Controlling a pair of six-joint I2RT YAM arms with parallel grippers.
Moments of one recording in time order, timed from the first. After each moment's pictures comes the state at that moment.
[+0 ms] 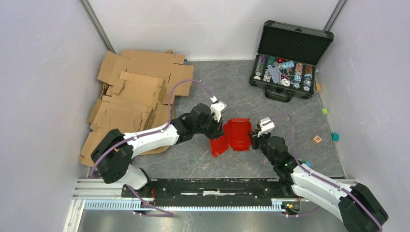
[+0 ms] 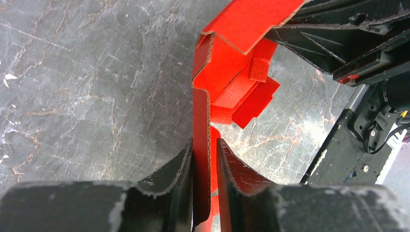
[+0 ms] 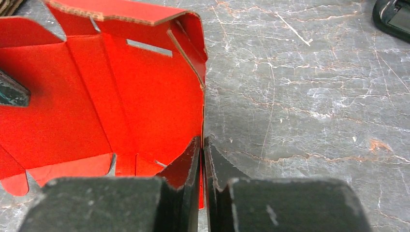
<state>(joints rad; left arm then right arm) -0.88 1.49 0.89 -0.01 0.20 -0.24 0.66 0.77 0.05 0.45 0.21 0.13</state>
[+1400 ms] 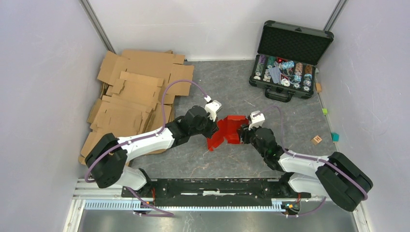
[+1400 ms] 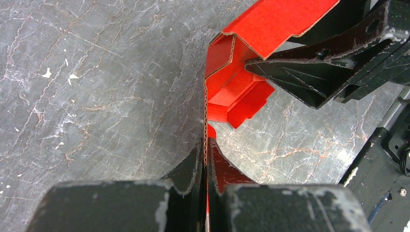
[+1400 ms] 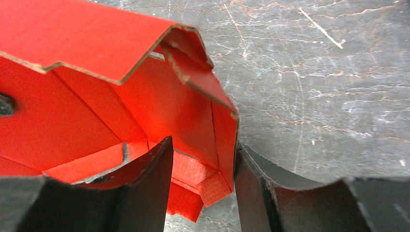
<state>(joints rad) -0.87 1.42 0.81 0.05 0.06 -0.20 0.70 1.18 0.18 0.67 0.25 0.22</state>
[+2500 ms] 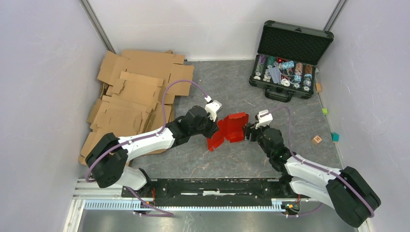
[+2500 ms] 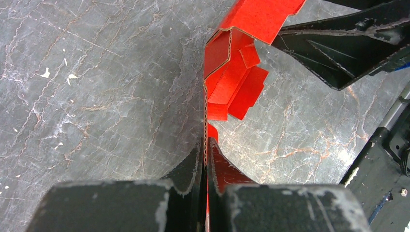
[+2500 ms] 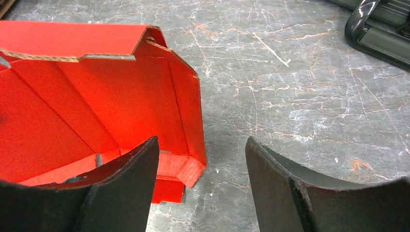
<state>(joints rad) -0.87 1.43 0.81 0.05 0.07 -0.20 0.63 0.98 0.15 0.56 0.29 0.13</state>
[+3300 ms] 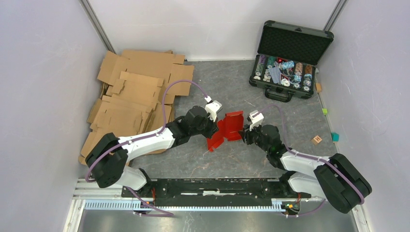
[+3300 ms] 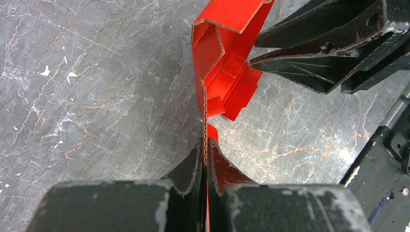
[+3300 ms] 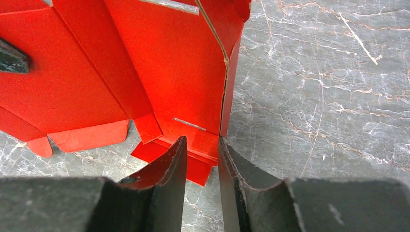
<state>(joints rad) -0.87 1.43 0.81 0.05 0.06 -0.20 0.57 1.16 0.18 0.64 -0.05 0.08</state>
